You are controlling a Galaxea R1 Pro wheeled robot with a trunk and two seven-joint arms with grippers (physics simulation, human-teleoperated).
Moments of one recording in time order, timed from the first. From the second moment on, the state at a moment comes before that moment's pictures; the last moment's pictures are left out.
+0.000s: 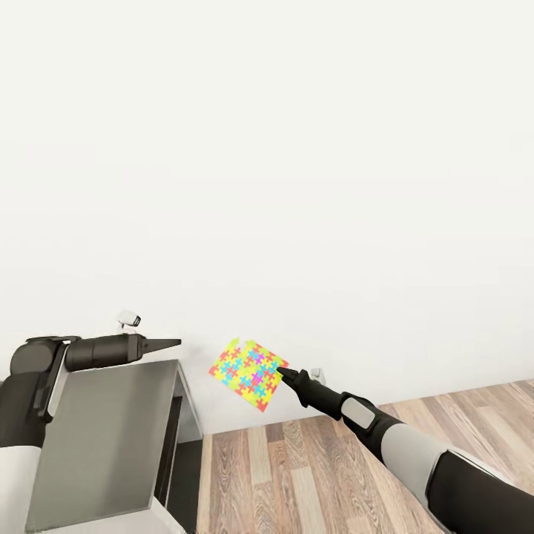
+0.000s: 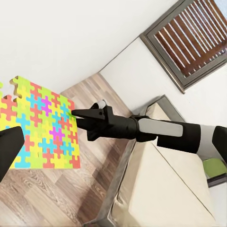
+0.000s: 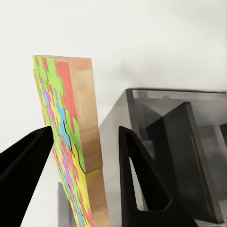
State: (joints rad) left arm -0.66 0.28 0.24 -1.28 -0.07 1.04 -1.56; right arm -0.89 0.01 0.99 -0.13 -1.75 0.38 0.73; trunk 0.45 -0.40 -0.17
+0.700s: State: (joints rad) left arm -0.66 0.28 0.24 -1.28 -0.07 1.04 -1.56; right arm -0.89 0.01 0.99 -0.13 -1.75 0.38 0.74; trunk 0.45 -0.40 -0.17
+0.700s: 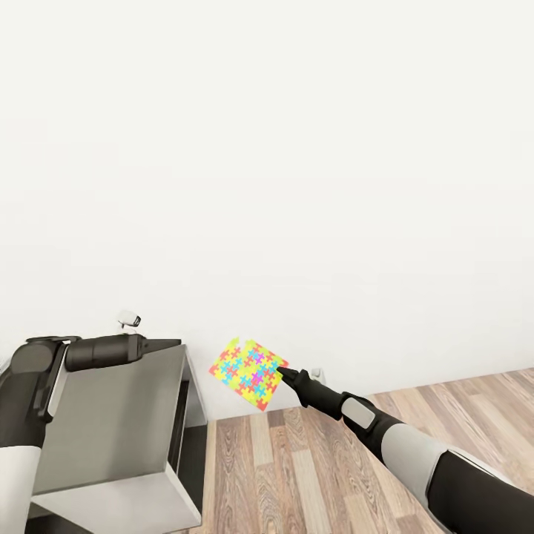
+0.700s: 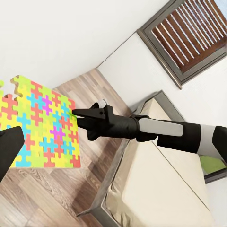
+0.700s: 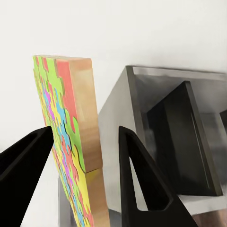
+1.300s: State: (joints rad) left arm -0.66 0.28 0.24 -1.28 -0.07 1.04 -1.56; right arm -0.89 0.01 0.99 -0.13 -1.75 0.38 0.74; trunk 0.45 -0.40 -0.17
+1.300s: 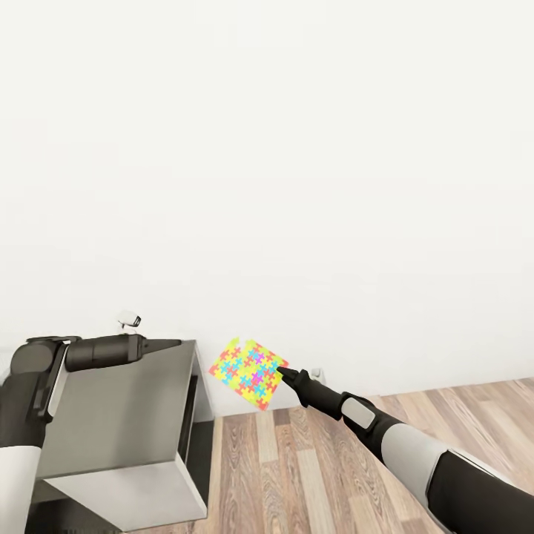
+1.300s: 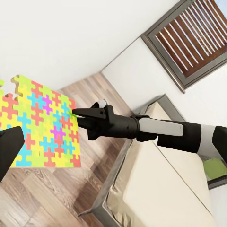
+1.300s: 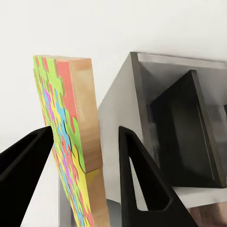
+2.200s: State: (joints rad) left arm -0.66 0.28 0.24 -1.28 -0.07 1.04 -1.56; right arm -0.89 0.01 0.98 -0.13 -1.75 0.38 0.74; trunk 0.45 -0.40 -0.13
